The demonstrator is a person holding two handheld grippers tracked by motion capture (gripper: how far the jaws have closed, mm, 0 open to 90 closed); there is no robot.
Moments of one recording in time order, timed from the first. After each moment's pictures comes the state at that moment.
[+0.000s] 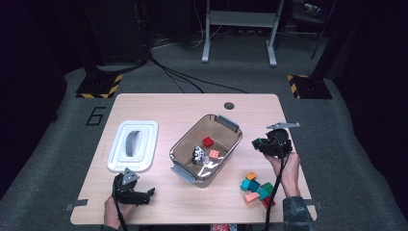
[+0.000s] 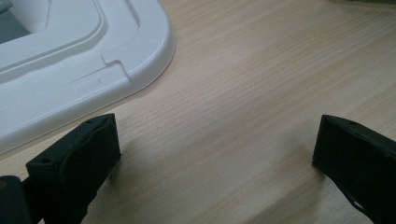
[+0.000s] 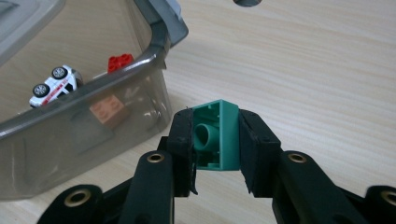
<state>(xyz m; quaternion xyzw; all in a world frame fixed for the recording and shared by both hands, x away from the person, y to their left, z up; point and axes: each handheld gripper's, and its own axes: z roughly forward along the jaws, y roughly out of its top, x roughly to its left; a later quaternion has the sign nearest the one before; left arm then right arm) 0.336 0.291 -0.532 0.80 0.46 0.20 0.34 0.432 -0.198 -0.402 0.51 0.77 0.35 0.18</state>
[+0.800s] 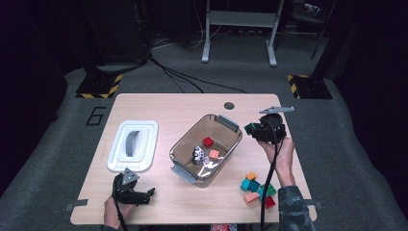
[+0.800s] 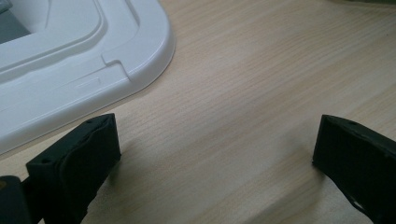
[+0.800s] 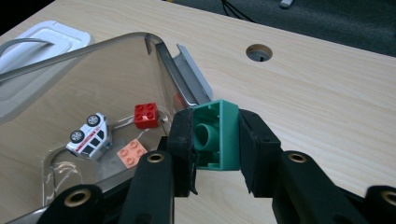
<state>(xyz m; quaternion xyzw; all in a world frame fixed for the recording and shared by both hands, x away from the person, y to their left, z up) 0.336 0.291 -0.532 0.80 0.46 0.20 0.33 0.447 -0.169 -0.356 0.47 0.77 0.38 0.20</state>
